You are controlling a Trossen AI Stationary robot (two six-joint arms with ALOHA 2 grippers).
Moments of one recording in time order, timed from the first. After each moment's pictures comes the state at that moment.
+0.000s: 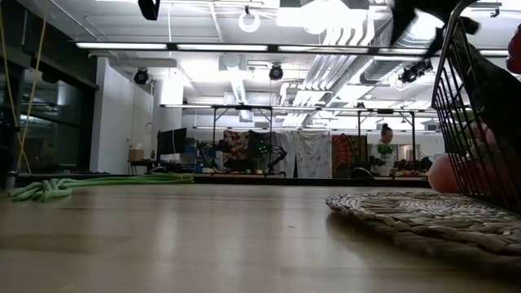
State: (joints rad) left arm 0.30 0.76 0.77 0.00 0.04 -0.18; right arm -0.20 0.94 1.19 -1.17 0.52 0.88
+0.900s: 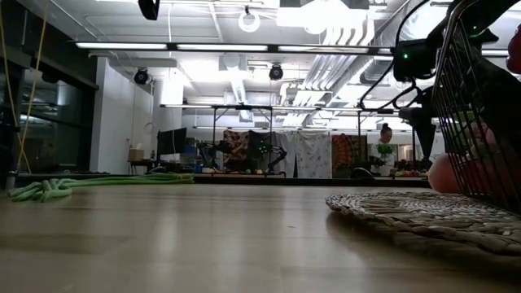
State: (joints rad) left arm 0.30 0.76 0.77 -0.01 0.03 -0.15; right arm -0.62 1.04 0.64 -0.99 0.28 0.99
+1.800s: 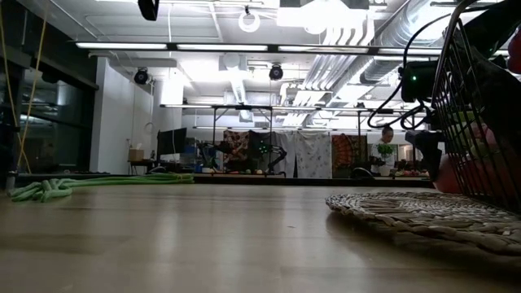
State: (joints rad) left arm 0.30 0.76 0.77 0.00 0.01 -0.16; right arm -0.62 1.04 0.44 -0.77 0.31 1.05
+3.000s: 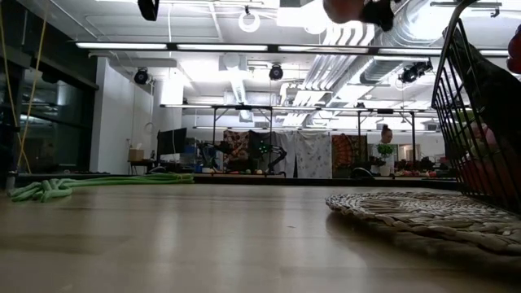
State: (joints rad) left arm 0.30 0.76 0.77 0.00 0.01 -0.17; right arm -0.39 0.91 1.02 -0.33 -0.09 0.28
